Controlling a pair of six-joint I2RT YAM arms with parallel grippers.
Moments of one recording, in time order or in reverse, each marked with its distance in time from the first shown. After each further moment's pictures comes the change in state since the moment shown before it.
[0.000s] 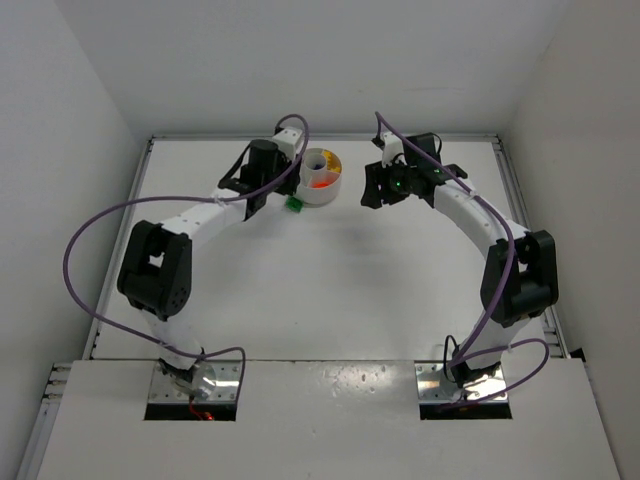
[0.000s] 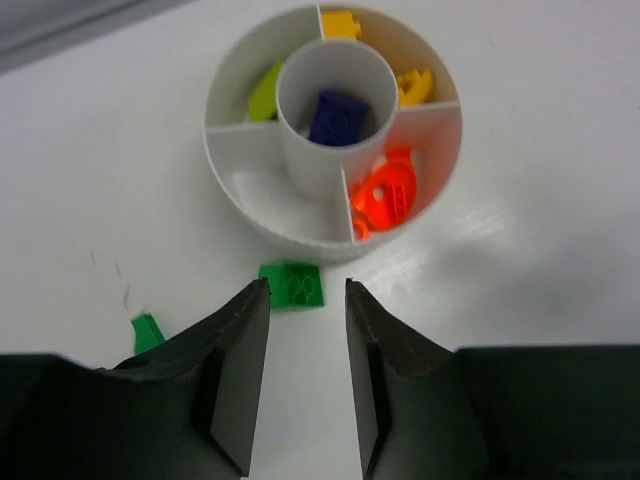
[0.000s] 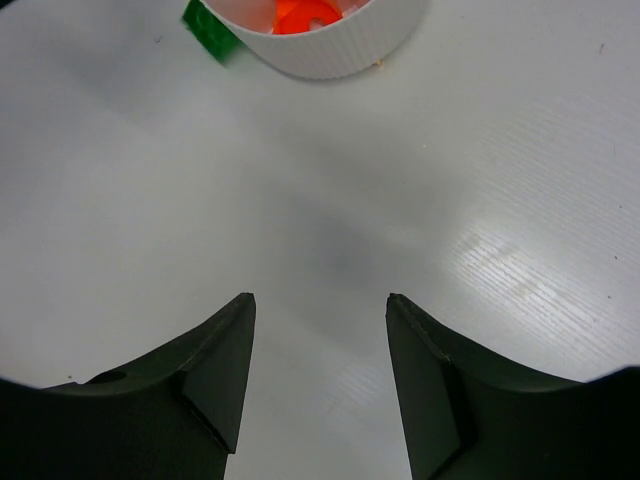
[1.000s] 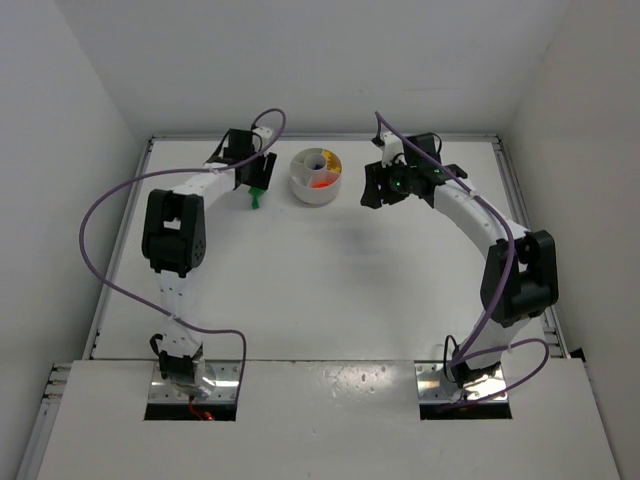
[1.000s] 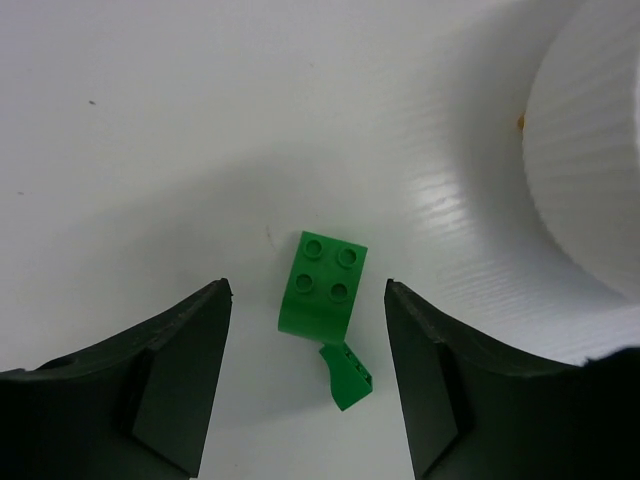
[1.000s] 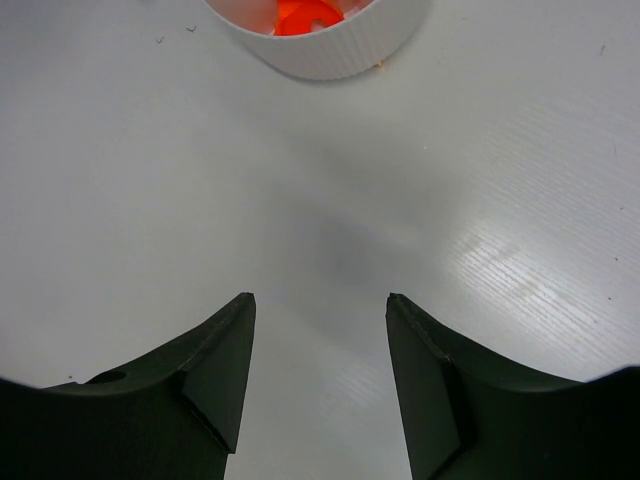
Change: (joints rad) left arm 0.225 0.390 0.386 -0.222 -0.034 0.164; right arm 0.000 0.000 0.000 0.003 -0.003 -0.001
